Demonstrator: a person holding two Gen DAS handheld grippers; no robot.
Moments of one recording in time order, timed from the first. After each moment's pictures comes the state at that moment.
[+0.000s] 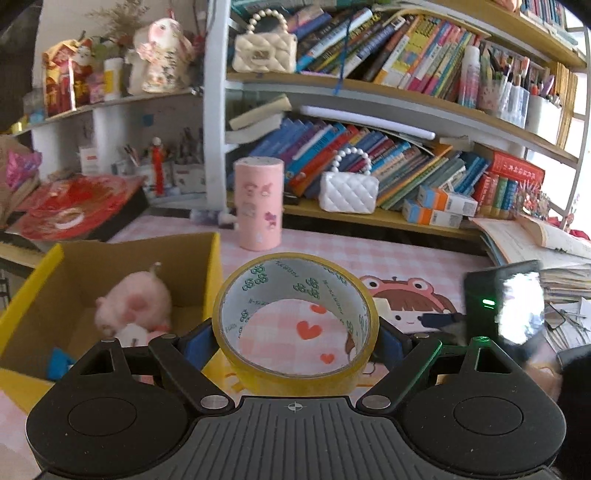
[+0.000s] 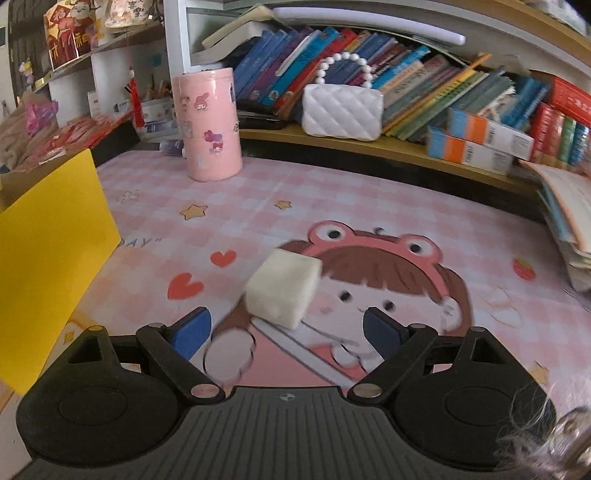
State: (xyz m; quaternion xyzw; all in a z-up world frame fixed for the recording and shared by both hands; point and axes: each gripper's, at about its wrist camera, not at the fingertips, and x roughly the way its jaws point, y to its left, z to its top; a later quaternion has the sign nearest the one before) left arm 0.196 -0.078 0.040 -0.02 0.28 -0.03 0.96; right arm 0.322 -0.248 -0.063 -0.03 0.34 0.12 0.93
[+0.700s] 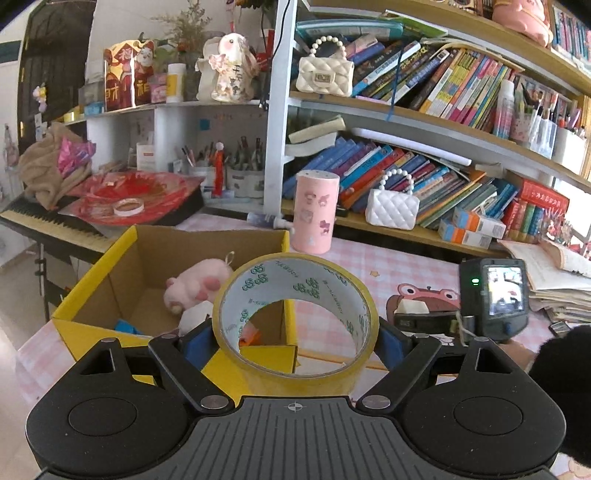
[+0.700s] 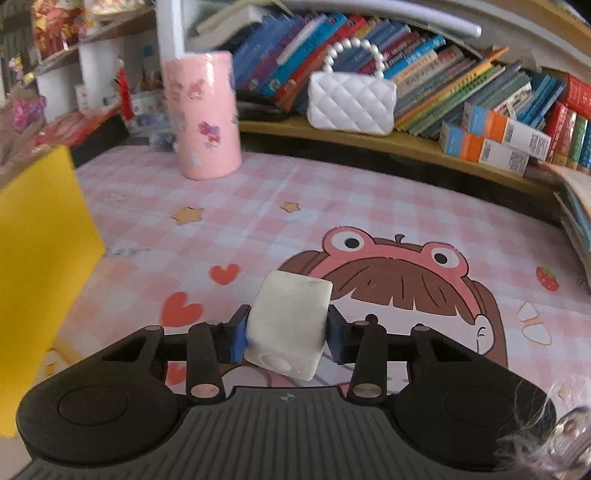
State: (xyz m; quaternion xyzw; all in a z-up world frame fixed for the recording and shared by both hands) left arm 0.139 -0.037 0.050 -0.05 0.26 0.03 0.96; right arm 0.345 -0.228 -0.071 -0.03 0.34 0.12 0.93
